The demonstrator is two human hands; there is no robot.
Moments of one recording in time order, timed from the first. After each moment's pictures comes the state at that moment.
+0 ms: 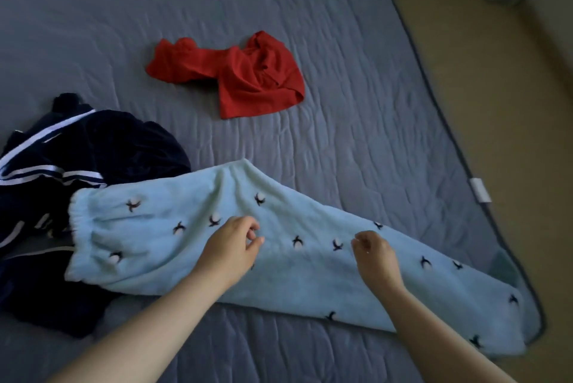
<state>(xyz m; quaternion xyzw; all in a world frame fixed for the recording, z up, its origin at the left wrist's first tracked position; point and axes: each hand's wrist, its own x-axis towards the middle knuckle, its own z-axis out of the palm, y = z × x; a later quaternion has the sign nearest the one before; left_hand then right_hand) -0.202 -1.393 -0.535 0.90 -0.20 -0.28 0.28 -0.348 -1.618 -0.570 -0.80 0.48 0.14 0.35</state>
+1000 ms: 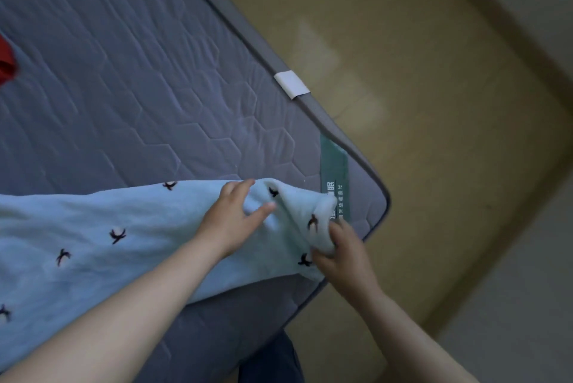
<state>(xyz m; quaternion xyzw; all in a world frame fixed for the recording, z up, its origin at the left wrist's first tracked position) -0.448 -1.733 -0.619 0.81 -0.34 -0.44 0.18 -0.664 -1.800 -0.607 -0.75 0.49 -0.01 0.44</state>
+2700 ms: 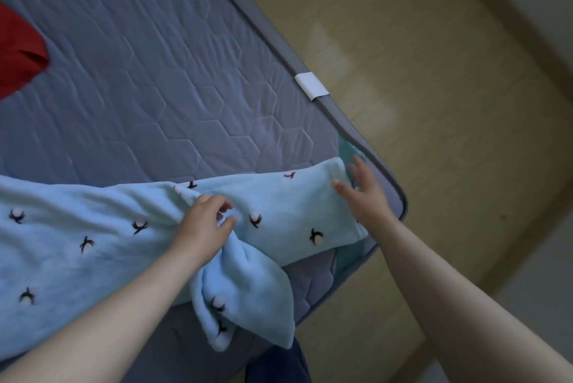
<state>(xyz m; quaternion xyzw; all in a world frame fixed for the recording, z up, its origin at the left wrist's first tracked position) -0.410 -1.679 -0.624 0.85 -0.35 -0.35 0.19 -0.617 -1.876 -0.622 -0.62 0.57 -0.03 0.54</state>
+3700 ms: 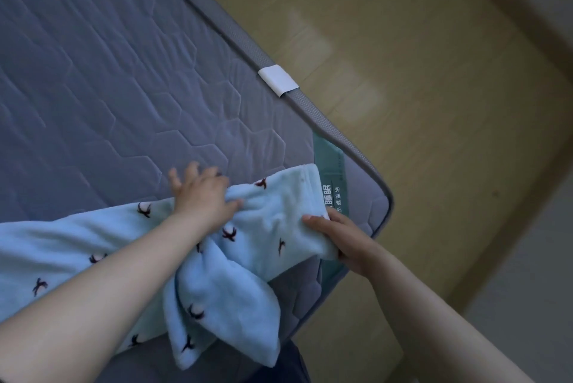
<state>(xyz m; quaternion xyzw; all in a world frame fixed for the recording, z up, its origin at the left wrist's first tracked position) -0.404 -1.778 -0.657 0.81 -0.49 -0.27 -0.16 -0.644 -1.857 -0.634 -0.36 0.54 0.06 0.76</state>
